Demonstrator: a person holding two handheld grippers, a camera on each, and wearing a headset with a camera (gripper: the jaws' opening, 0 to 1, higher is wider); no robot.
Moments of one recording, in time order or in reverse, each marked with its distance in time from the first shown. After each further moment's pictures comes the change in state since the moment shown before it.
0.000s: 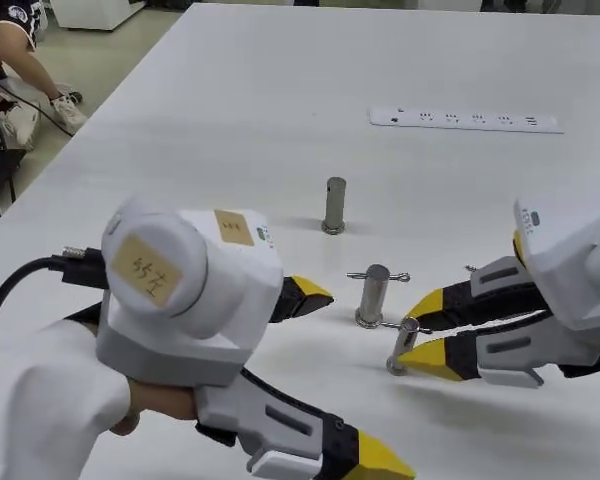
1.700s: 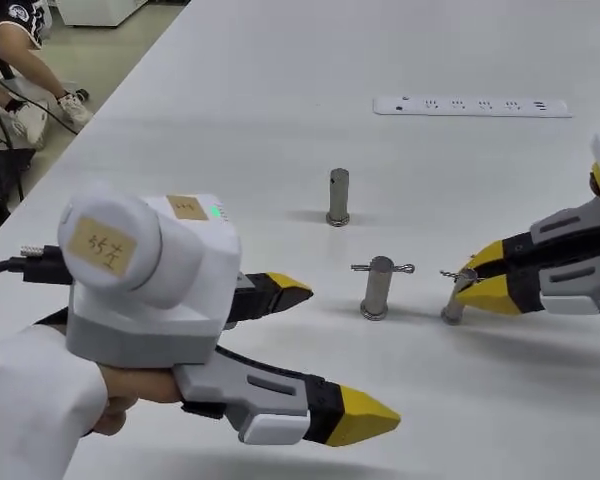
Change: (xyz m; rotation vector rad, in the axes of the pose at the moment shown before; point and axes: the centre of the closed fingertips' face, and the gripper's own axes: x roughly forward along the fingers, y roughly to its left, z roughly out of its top) left arm -0.012 0.016 -0.001 -0.152 -0.036 0.075; right arm -0.030 -0.048 -0.024 0.085 -0.075 0.004
